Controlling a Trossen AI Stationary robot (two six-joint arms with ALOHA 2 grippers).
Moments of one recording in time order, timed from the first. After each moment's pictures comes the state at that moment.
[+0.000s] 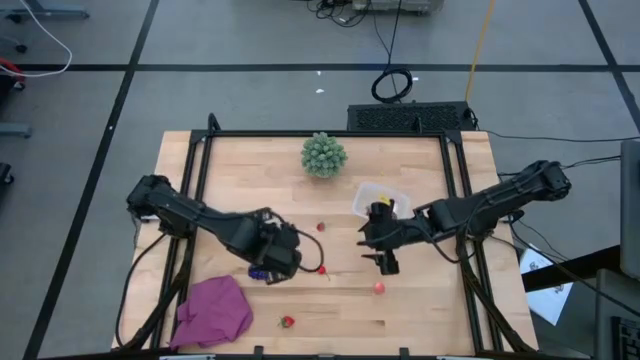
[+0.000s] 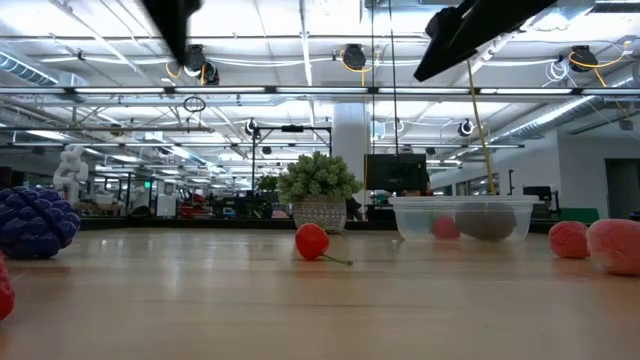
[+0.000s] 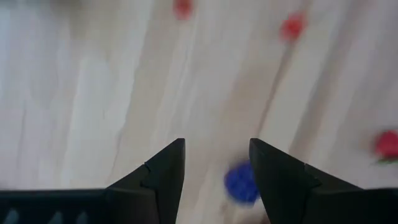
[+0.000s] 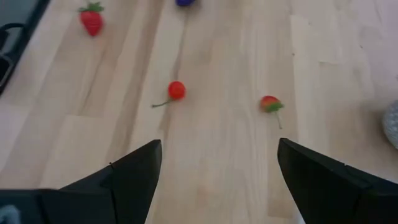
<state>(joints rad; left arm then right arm) -0.39 1.75 1.66 -1.39 -0.27 -0.68 0.33 1.34 1.01 -0.53 0.20 0.12</state>
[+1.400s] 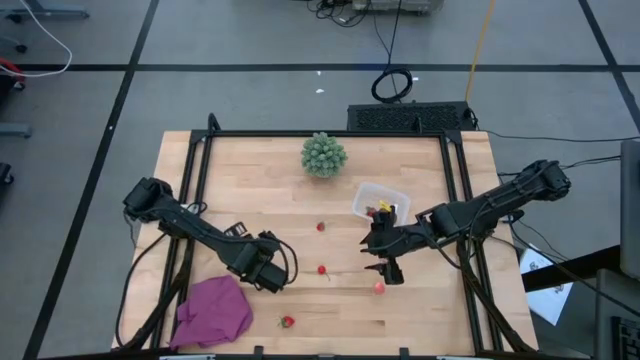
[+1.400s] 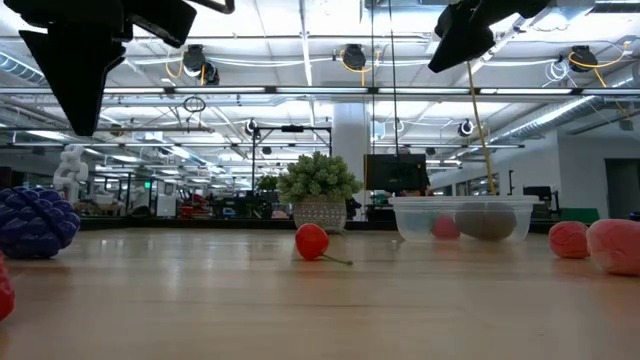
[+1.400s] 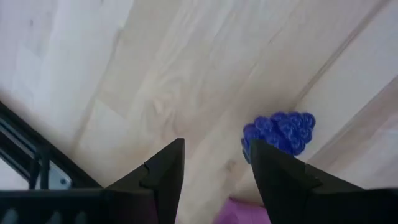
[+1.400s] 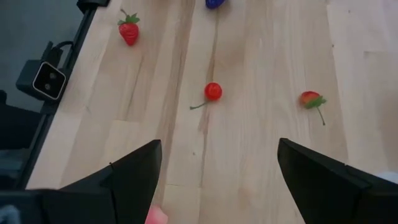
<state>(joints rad) -0.49 1.75 1.37 -1.39 -0.21 -1.07 0.38 1.34 1.01 -0.51 0.12 0.24</state>
